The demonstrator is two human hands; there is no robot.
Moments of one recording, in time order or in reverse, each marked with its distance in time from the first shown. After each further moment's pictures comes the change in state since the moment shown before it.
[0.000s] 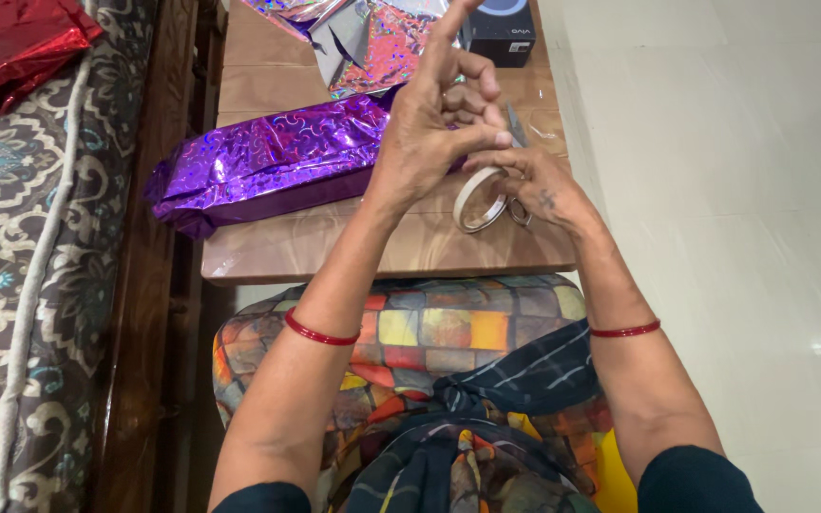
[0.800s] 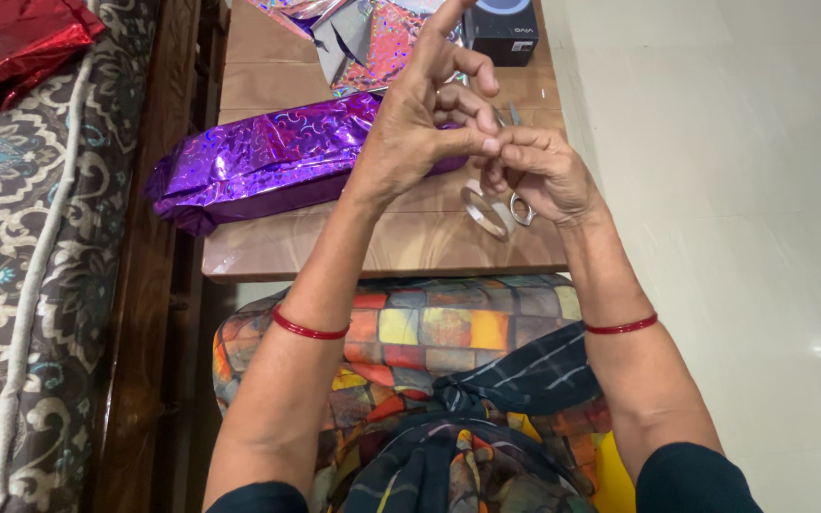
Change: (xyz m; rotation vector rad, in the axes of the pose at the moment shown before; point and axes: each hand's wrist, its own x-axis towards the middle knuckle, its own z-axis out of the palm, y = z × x) left_hand 0.000 0.014 -0.017 -0.025 -0.110 -0.039; right_hand 0.008 0.014 -0.004 1.114 -0.191 -0.215
